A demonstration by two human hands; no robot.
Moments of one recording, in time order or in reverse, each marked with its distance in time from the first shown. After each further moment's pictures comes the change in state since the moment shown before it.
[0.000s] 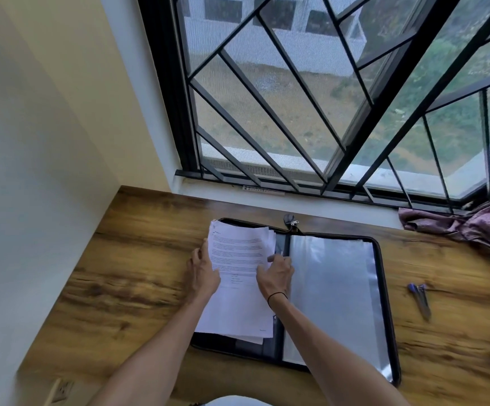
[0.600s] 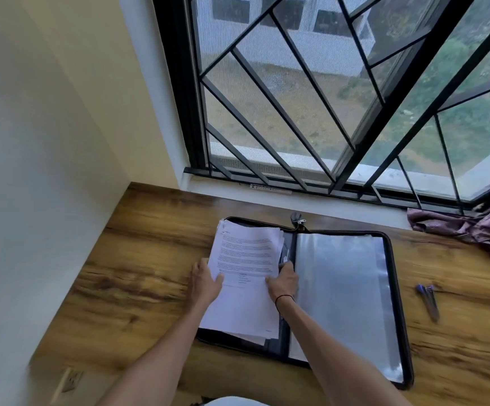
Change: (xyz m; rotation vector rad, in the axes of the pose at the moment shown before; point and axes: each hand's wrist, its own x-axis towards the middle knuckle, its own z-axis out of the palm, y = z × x) left_hand -0.020 -0.029 0.000 -0.170 -0.094 -0.120; right_hand -0.006 0.016 0.007 0.143 -0.107 0.187
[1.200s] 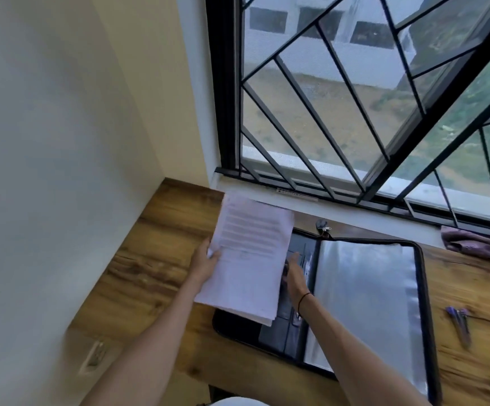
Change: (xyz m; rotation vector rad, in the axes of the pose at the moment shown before) left_hand 0.007 -0.008 -0.082 -0.437 0.050 0.091; right_hand -0.015 -0.030 0.005 0.392 -0.375 -0.157
